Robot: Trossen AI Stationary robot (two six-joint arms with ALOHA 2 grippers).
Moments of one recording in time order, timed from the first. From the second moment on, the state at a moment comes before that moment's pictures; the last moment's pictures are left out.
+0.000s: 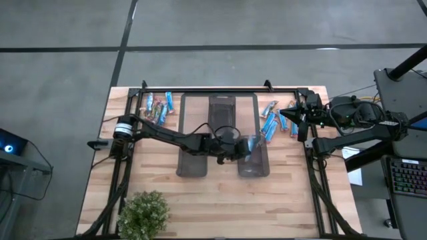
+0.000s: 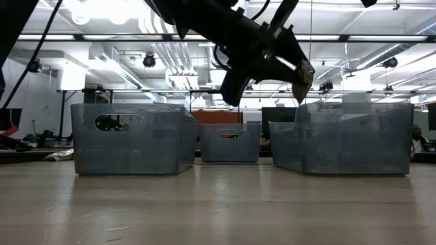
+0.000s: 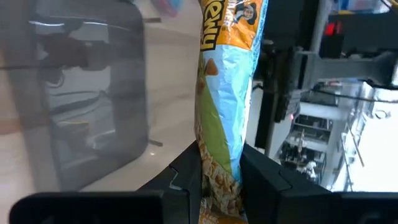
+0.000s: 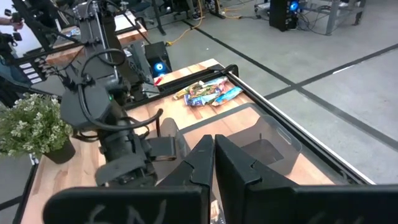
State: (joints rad) left arm -0.09 1.97 1.42 0.11 -0.14 -1.67; right arm 0.08 0.69 1.08 -0.71 0.37 0.34
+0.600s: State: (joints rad) left arm -0.09 1.98 1.42 0.09 -0.16 -1.68; right arm 0.08 0.69 1.08 -0.71 0.37 0.33
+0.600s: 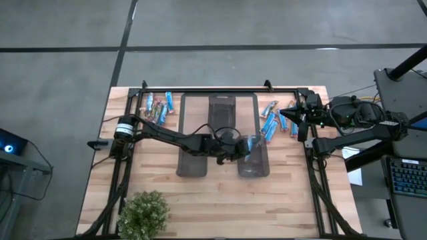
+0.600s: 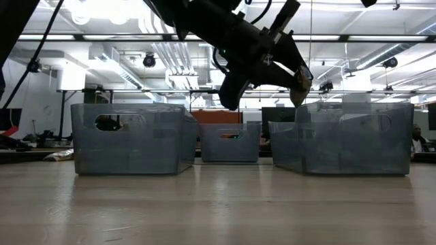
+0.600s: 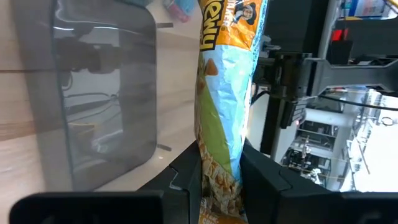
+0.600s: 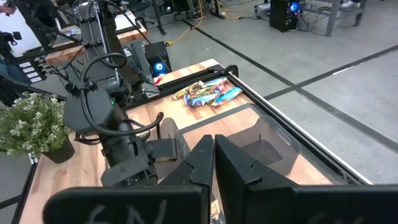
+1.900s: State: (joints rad) left arm -0.10 1.98 1.42 0.12 -0.08 -1.63; right arm 0.08 0.69 1.08 -0.71 0.37 0.33
